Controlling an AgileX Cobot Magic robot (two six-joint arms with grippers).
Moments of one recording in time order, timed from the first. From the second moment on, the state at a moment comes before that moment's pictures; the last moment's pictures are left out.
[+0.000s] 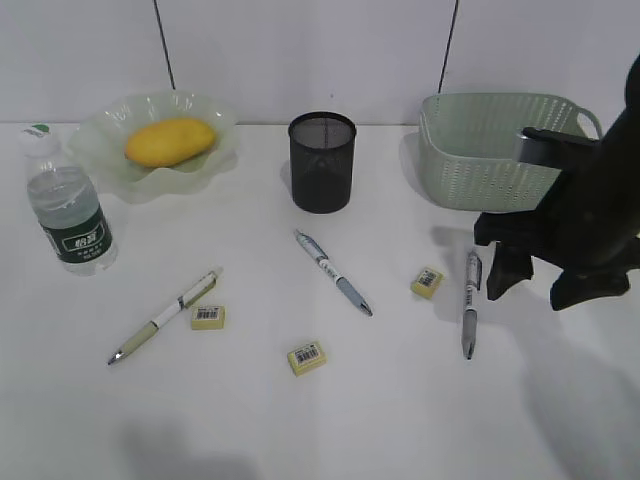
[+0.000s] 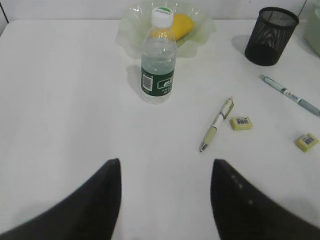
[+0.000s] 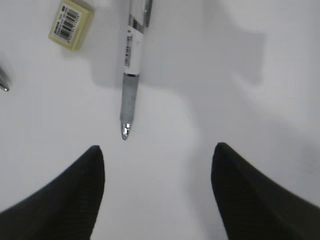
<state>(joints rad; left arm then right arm) -0.14 -0.01 -0.52 -0.02 1.07 -0.08 0.32 1.67 -0.94 0.11 0.72 0.36</state>
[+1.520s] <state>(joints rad) -0.14 -0.01 -0.52 -0.02 1.07 -0.07 0.32 2.06 -1.18 0.13 0.66 0.50</state>
